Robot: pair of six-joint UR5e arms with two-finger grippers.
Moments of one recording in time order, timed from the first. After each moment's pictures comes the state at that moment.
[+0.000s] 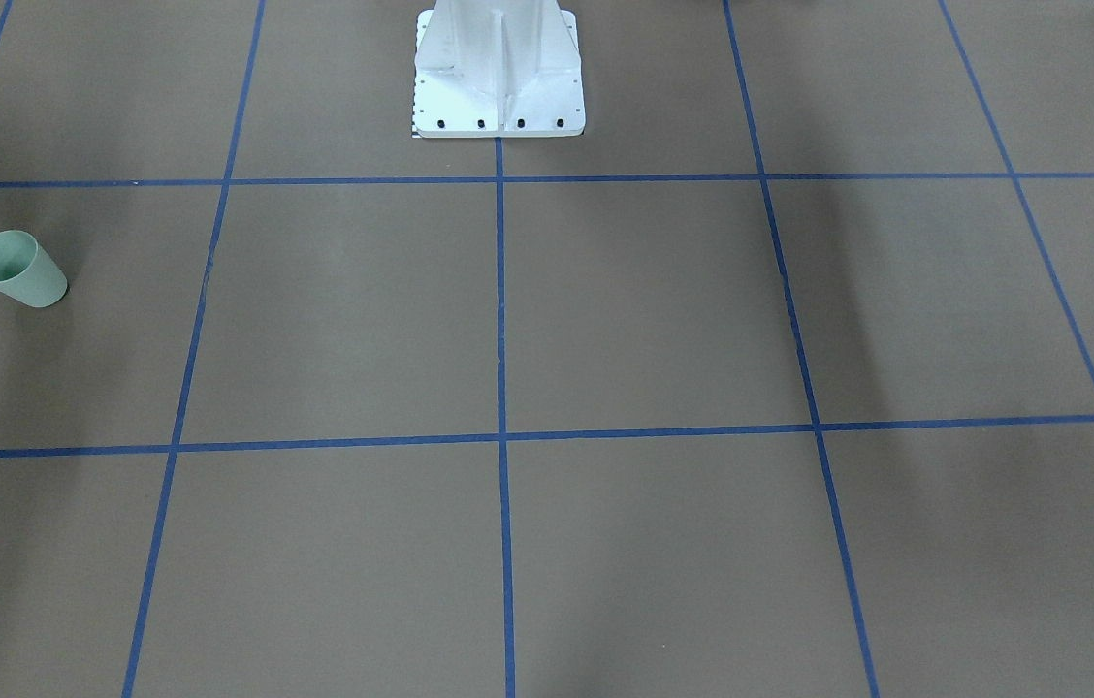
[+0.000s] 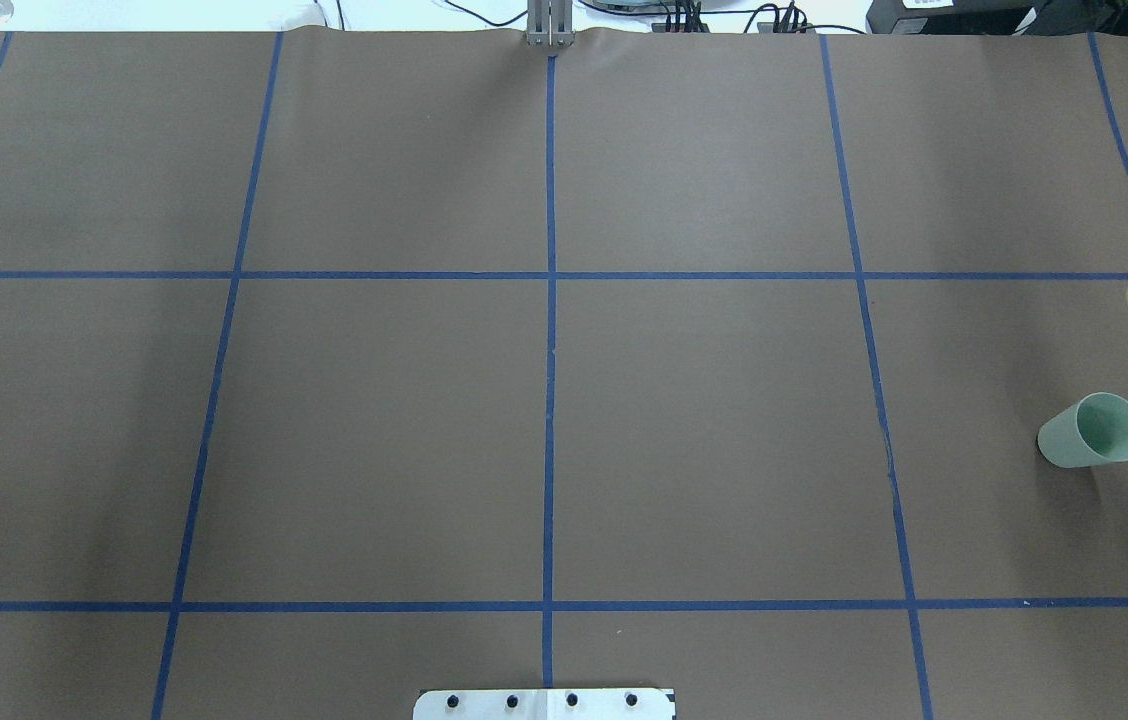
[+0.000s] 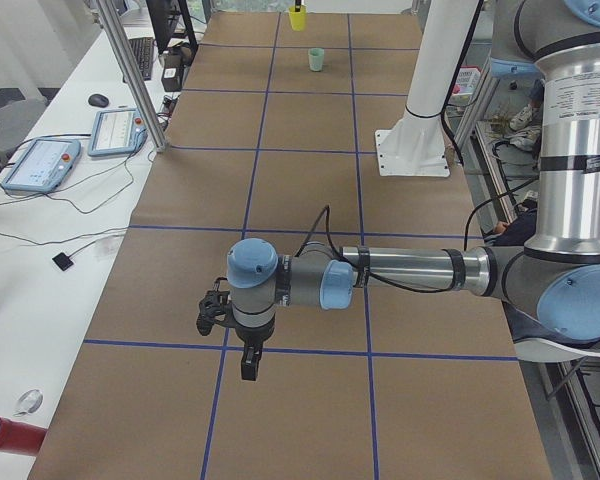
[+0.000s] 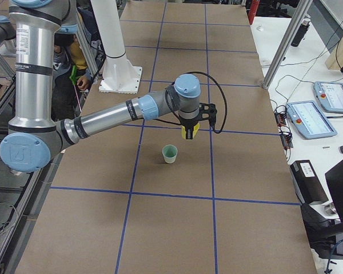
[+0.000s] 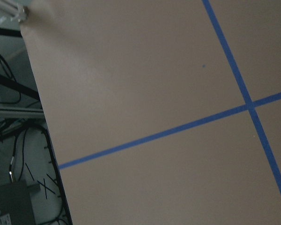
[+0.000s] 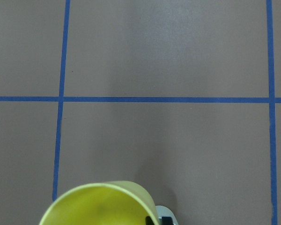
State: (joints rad) left arm -1.60 -1.50 -1.65 -1.63 -2.28 0.02; right arm 1.37 -1.68 2.03 -1.56 2.40 0.41
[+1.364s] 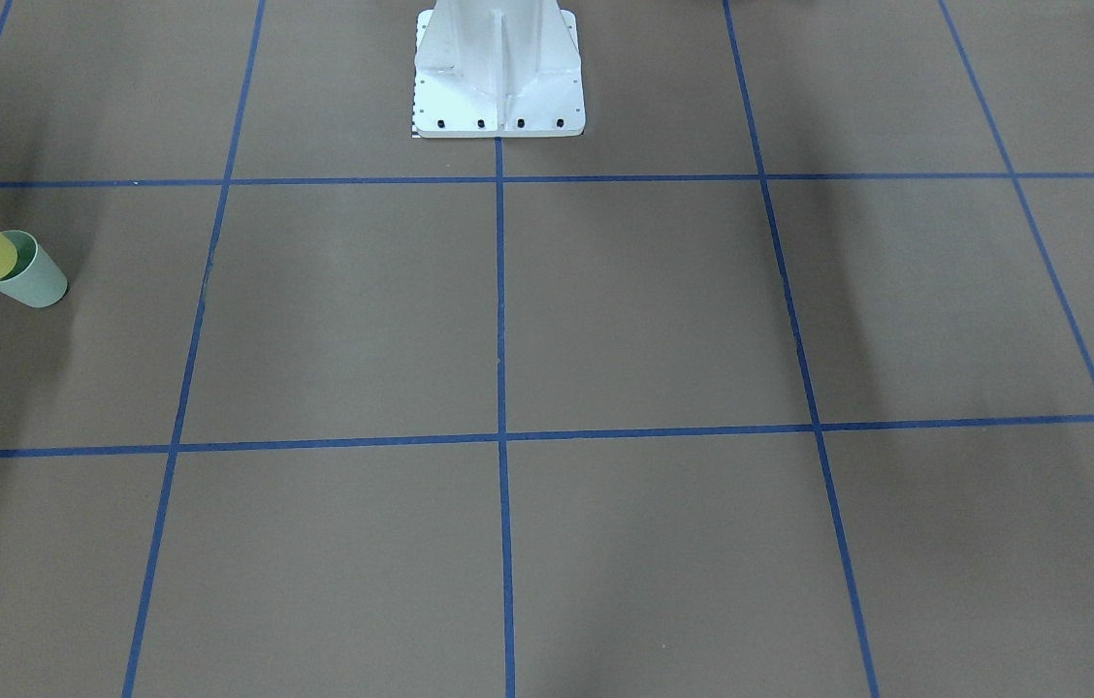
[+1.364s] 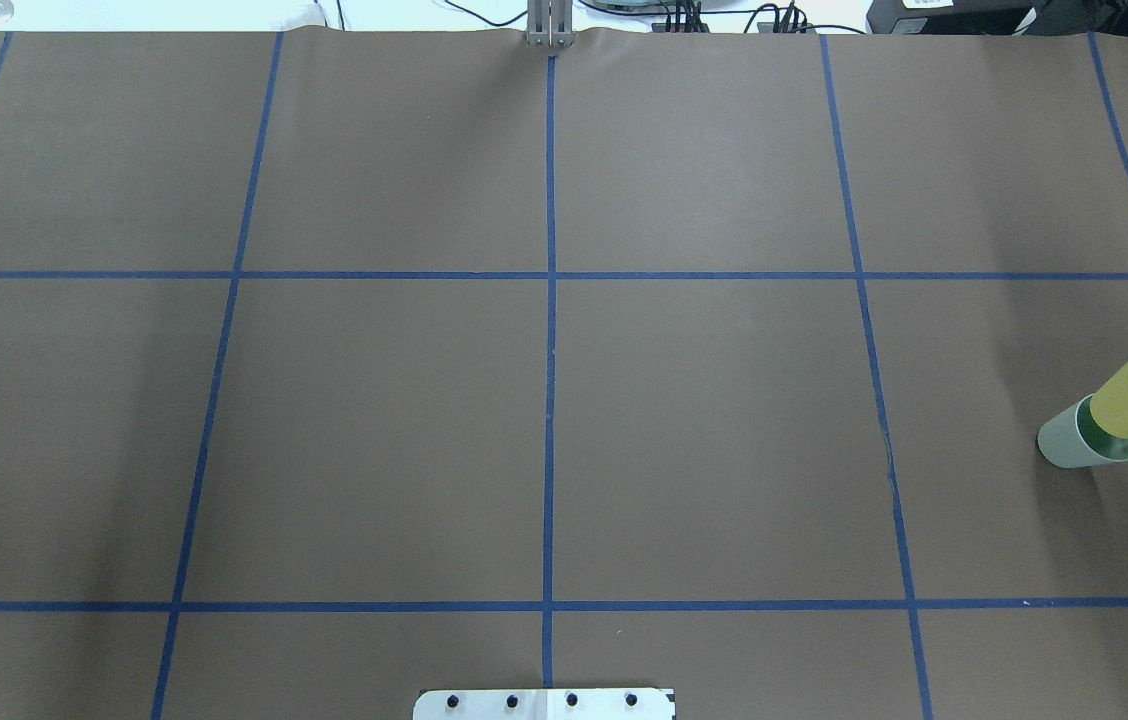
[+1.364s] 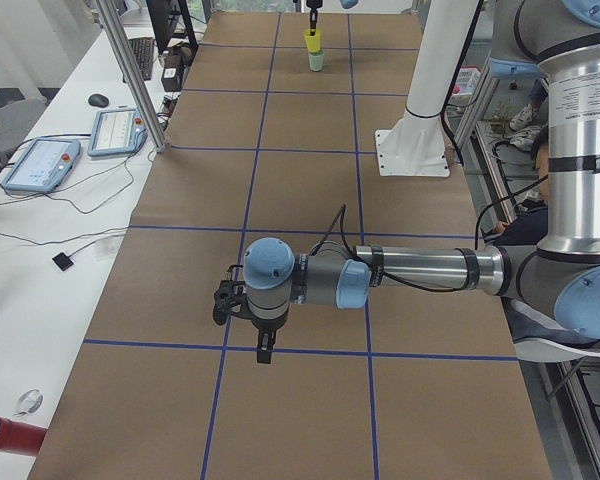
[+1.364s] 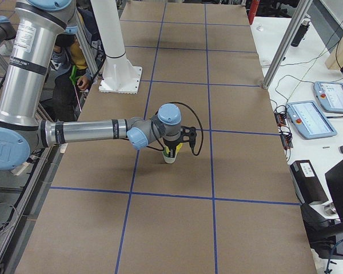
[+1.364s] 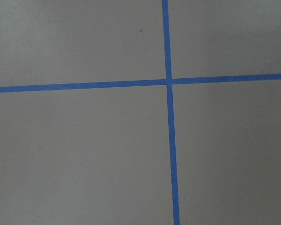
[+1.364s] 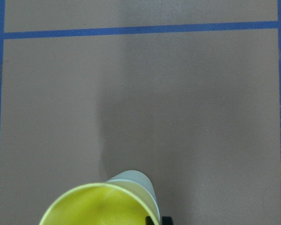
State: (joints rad) left arm -1.60 -1.46 -1.70 -1.66 -2.36 0.01; right arm 1.17 -1.86 1.91 -1.12 2.33 0.64
